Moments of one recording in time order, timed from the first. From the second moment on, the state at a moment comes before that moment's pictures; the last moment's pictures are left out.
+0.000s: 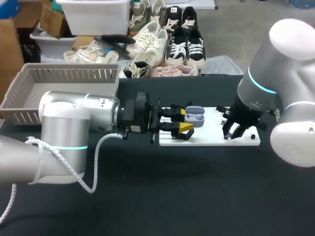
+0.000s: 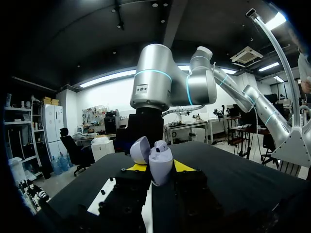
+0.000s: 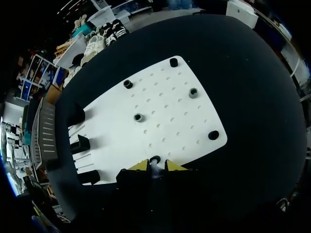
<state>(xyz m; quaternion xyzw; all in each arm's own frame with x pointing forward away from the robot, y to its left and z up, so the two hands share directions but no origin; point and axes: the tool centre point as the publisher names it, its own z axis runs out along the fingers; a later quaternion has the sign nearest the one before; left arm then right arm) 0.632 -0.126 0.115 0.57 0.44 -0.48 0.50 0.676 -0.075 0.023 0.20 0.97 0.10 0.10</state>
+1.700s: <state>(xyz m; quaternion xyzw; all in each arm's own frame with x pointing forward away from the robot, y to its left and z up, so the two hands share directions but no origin) 0.632 -0.126 0.115 0.57 0.44 -0.48 0.50 0.643 -0.094 0.106 0.20 0.97 0.10 0.13</state>
